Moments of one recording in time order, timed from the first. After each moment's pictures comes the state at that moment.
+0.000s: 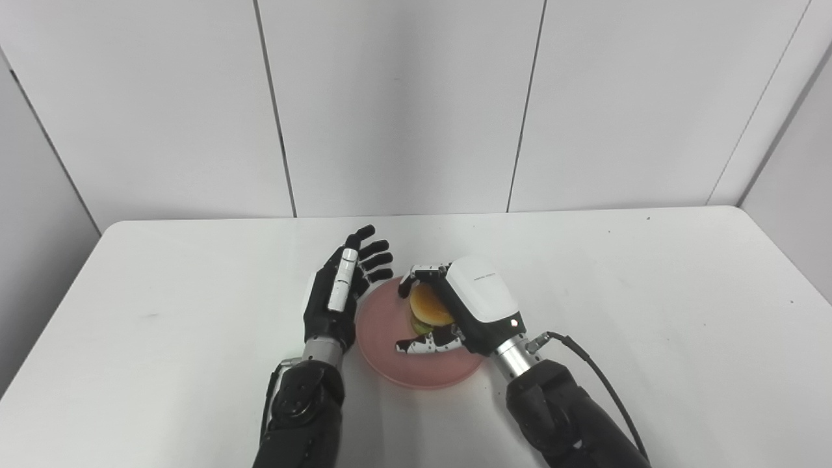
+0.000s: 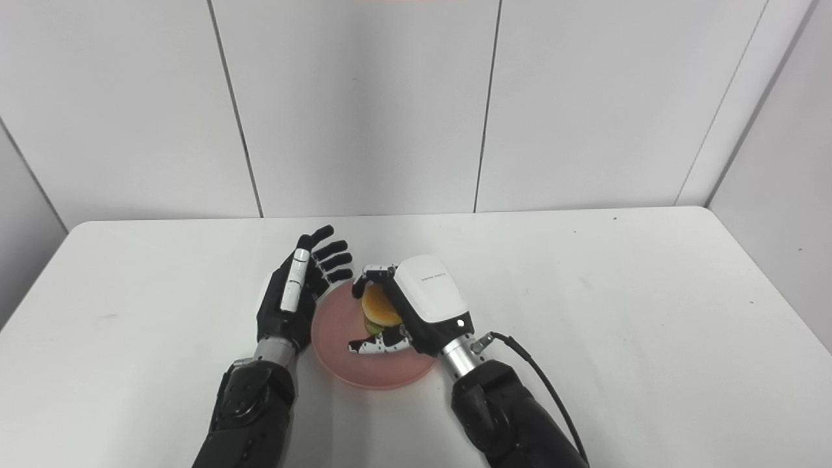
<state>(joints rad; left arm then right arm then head) -0.59 -0.15 0.07 0.68 -0.19 -0.21 -0.08 -0.45 -0.20 0.37 0.20 -0.85 -0.18 -0.20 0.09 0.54</state>
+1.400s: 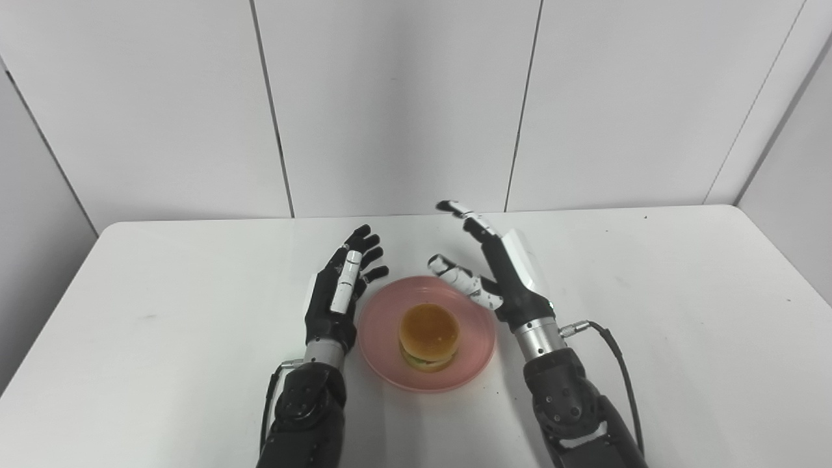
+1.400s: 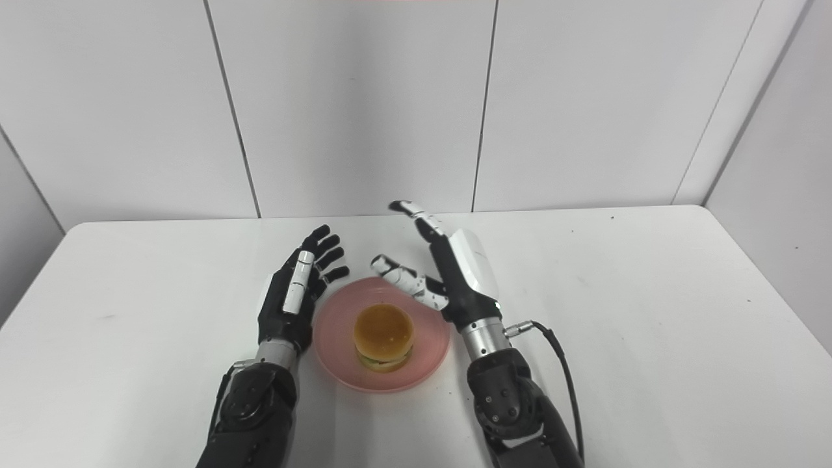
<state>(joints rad) -0.57 -0.16 0.05 0.65 -0.11 -0.22 0.00 -0.42 -0.05 0.08 0.14 -0.38 -0.13 -0.10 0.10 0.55</state>
